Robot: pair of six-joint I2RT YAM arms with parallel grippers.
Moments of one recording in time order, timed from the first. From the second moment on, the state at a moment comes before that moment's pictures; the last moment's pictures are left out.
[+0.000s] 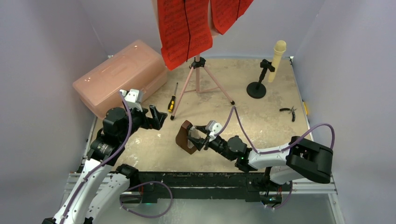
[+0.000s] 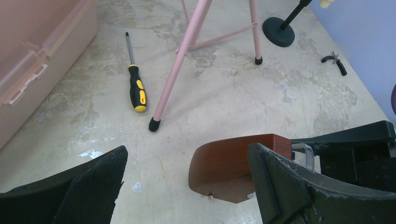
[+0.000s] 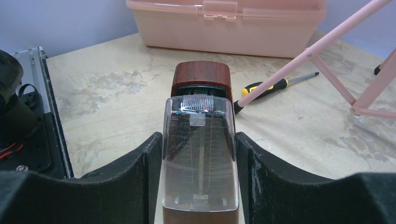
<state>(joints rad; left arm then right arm) -0.36 0.61 0.75 -0.43 0.13 -0.28 1.17 1.36 0.32 1.14 0.17 0.00</state>
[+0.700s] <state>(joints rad) -0.36 0.65 0.74 -0.41 0.22 -0.29 1.16 1.40 0.36 1.12 0.17 0.01</state>
